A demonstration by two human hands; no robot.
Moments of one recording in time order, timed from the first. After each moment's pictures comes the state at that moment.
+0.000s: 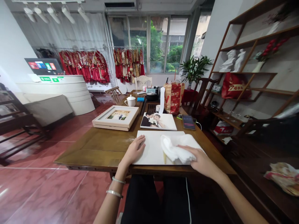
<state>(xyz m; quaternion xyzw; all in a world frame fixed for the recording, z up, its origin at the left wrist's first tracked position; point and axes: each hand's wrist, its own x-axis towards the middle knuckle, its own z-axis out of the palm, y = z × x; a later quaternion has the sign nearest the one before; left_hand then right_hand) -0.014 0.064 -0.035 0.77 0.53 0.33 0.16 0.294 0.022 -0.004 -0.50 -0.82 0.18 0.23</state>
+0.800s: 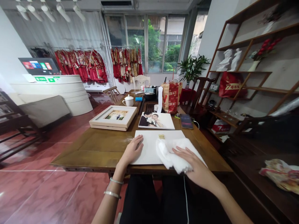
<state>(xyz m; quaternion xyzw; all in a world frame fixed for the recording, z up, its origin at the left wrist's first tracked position) -0.011 0.062 -0.033 0.77 0.54 0.32 0.15 0.278 -0.011 -0.006 -0.46 -0.85 0.14 0.21</state>
